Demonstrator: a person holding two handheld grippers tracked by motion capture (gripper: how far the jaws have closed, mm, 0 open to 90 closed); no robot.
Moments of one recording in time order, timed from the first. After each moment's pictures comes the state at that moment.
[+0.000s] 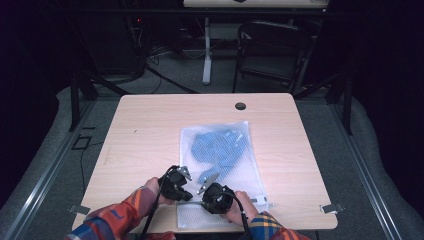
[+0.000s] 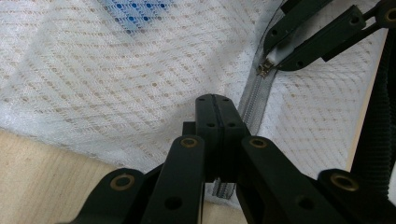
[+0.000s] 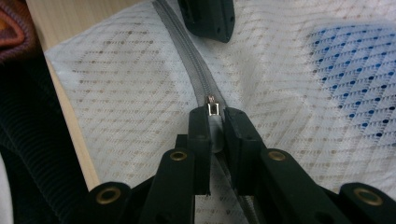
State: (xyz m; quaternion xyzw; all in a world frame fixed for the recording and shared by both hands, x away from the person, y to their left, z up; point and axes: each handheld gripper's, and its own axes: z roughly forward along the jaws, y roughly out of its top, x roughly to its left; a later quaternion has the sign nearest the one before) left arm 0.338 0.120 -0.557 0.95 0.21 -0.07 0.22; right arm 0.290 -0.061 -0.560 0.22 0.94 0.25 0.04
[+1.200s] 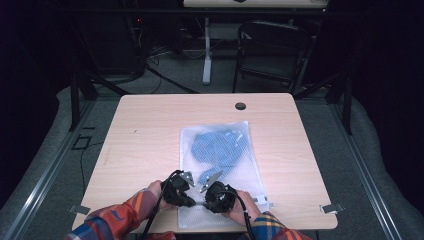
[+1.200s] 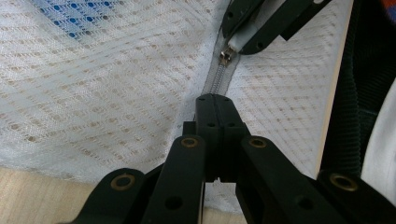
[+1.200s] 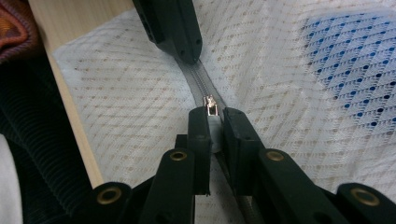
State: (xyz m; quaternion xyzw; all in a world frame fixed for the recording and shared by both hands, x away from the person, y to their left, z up) left arm 0.326 0.112 -0.558 0.95 0.18 -0.10 0.23; right arm 0.292 -0.069 -0.559 0.24 0.94 0.26 0.02
